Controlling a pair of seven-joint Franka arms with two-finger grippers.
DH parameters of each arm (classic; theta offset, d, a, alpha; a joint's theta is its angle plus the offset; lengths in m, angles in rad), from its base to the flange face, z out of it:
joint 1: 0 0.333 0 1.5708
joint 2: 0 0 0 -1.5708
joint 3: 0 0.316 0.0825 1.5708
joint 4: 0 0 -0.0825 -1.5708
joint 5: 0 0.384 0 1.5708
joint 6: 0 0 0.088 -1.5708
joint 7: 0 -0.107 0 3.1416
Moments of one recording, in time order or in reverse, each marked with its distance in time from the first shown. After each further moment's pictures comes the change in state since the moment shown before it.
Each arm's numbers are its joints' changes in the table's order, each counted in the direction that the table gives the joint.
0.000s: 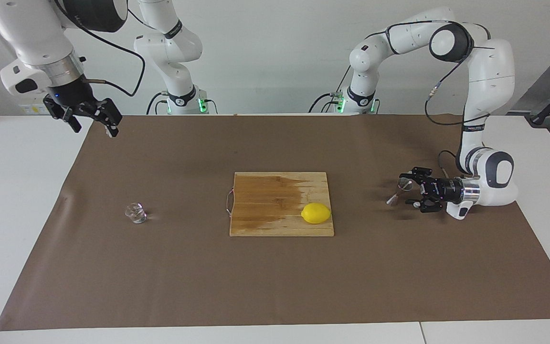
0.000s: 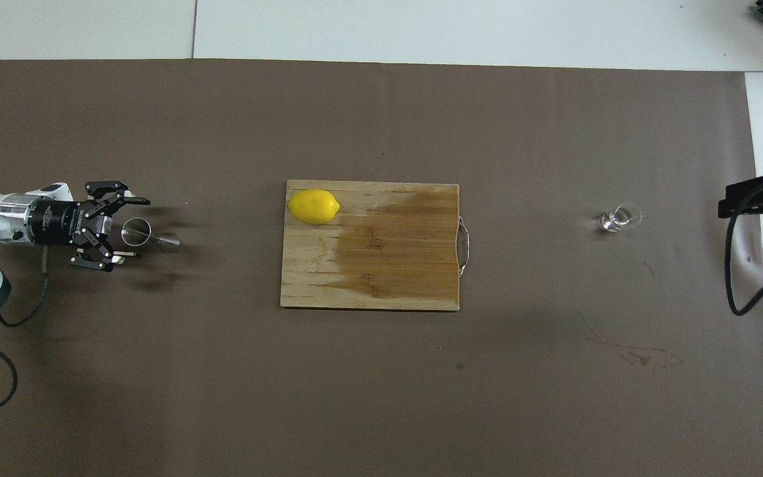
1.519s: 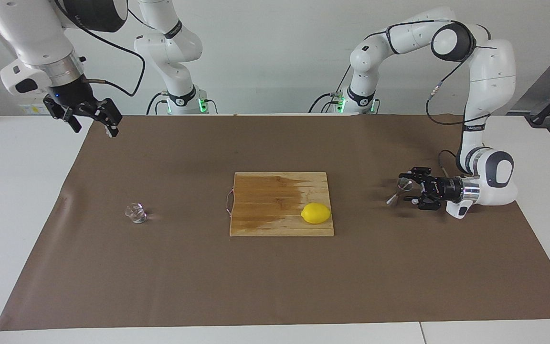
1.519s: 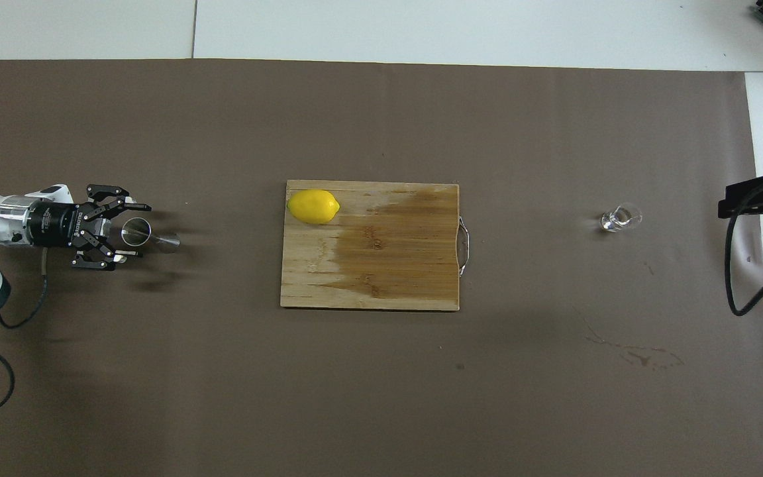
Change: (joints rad) left arm 0.030 -0.010 -0.031 -0.002 0.013 0.000 -0.001; right arm 0.000 0.000 0.000 0.000 0.000 0.000 0.000
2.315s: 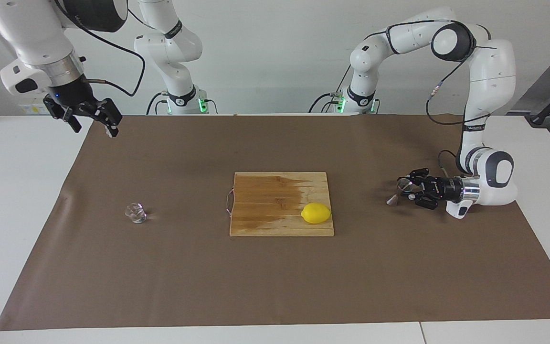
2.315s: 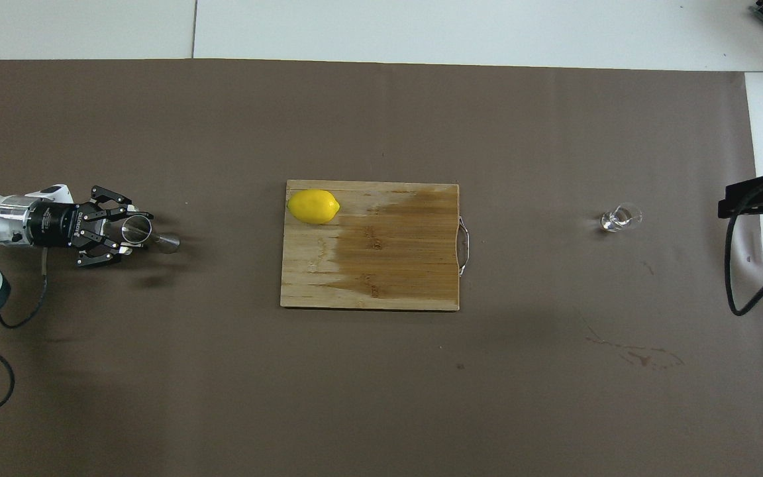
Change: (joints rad) left arm 0.001 -0.001 -0.001 0.000 0.001 0.001 0.000; right arm 0.000 0.000 0.000 0.000 0.000 0.000 0.000
